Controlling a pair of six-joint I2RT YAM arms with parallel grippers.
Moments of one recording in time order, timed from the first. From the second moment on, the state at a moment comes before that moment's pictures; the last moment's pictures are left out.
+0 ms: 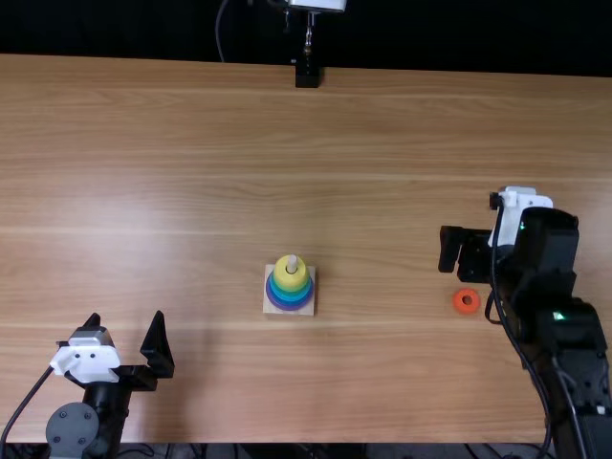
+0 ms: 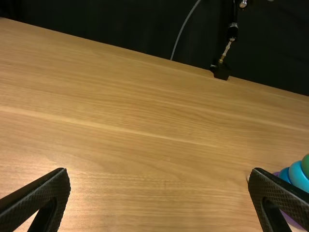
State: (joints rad) left arm -0.06 0.01 0.08 -0.24 0.01 -0.29; right arm -0.02 1.24 0.97 -0.48 -0.07 0.04
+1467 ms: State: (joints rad) left arm -0.06 0.01 0.08 -0.24 0.01 -0.29; right arm -0.14 1.50 0.86 -0.51 -0.08 -0.16
